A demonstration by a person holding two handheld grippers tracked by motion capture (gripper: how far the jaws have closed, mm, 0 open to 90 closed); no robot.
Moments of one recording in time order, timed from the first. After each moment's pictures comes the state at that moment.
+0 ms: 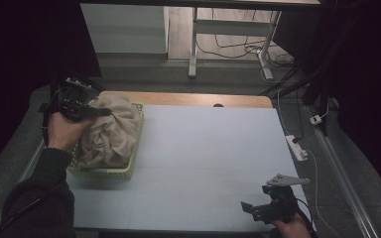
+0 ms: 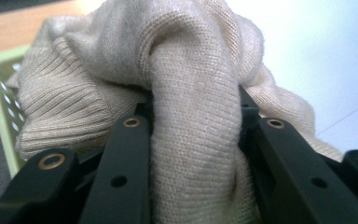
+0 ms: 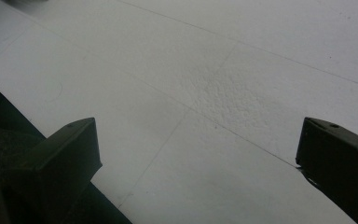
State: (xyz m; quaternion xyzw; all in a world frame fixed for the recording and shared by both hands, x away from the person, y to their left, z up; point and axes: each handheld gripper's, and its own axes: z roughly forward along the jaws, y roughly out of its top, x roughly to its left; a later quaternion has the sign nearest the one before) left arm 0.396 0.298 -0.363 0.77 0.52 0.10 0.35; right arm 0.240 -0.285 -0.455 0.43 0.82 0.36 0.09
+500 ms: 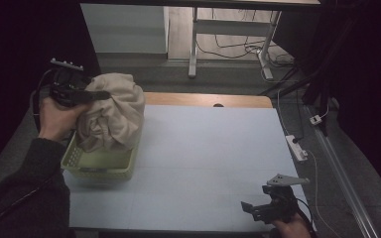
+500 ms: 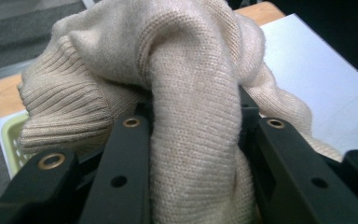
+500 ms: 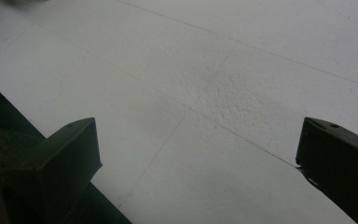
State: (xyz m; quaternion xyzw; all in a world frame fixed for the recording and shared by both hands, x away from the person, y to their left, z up) left arm 0.387 0.288 -0.303 0.77 0.48 0.13 0.40; right arm 0.240 -0.285 -0.455 0.43 0.82 0.36 0.09
